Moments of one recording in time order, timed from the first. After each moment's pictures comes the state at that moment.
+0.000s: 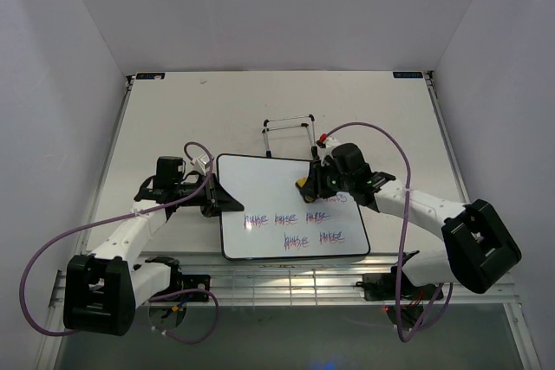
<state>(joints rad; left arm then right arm) -0.13 1.08 0.52 -0.34 1.02 -0.67 0.66 1.36 0.68 -0.03 -0.25 0.38</state>
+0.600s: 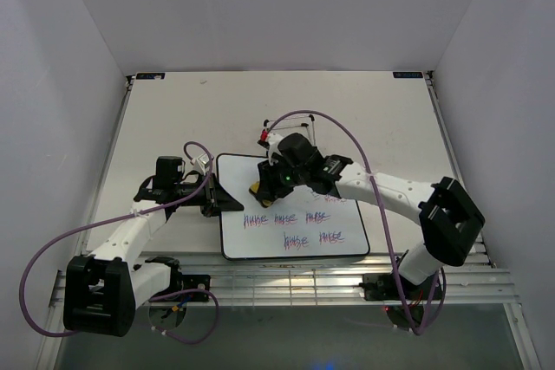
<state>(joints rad) -0.13 1.08 0.52 -0.34 1.02 -0.68 0.94 1.56 1.09 -0.23 -0.28 0.37</state>
